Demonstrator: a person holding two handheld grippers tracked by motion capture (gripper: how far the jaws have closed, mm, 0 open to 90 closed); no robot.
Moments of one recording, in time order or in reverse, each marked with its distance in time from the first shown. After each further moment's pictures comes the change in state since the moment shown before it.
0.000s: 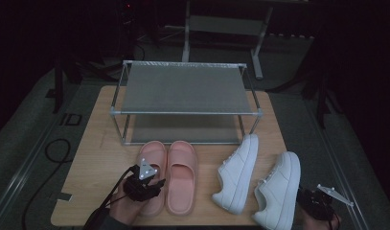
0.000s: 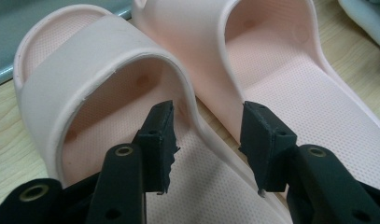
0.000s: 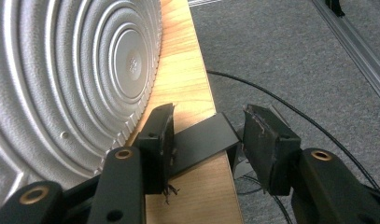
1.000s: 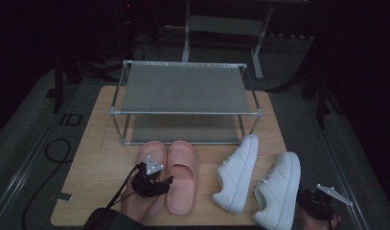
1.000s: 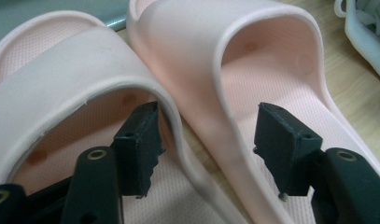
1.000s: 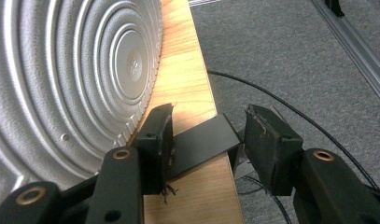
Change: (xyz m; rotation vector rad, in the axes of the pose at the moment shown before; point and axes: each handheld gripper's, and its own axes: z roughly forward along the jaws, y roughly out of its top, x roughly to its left) left arm -0.008 0.012 0.020 -0.025 0.010 -0.088; right arm 0.000 0.001 0.001 0.000 -0.001 -0.004
